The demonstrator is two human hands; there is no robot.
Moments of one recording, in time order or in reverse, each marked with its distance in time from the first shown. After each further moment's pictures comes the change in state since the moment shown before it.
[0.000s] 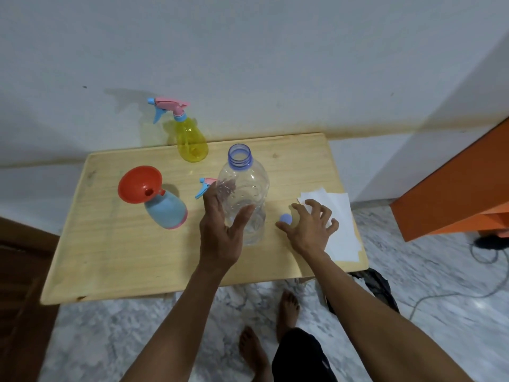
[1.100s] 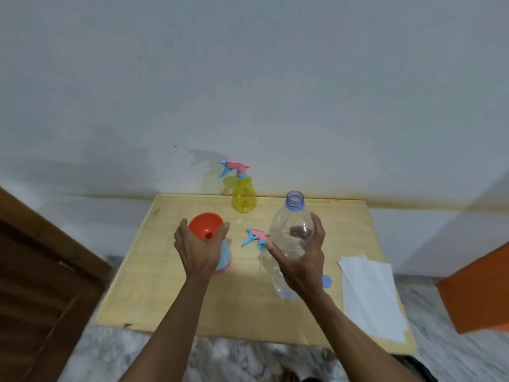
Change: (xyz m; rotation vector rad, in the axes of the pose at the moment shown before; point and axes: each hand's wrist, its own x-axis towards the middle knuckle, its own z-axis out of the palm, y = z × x) left_hand 0.069 -0.017 -0.115 0.369 0.491 -0.426; right_hand -0.040 -0.138 -0.038 0.796 0.183 -0.376
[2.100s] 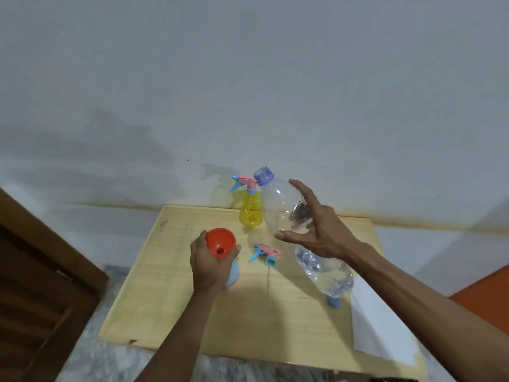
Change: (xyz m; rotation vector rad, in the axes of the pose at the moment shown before) left_hand 0.009 -0.005 -0.009 0.014 -0.152 0.053; right_hand 0.100 -0.077 -0.033 -0.266 -0.563 -0.367
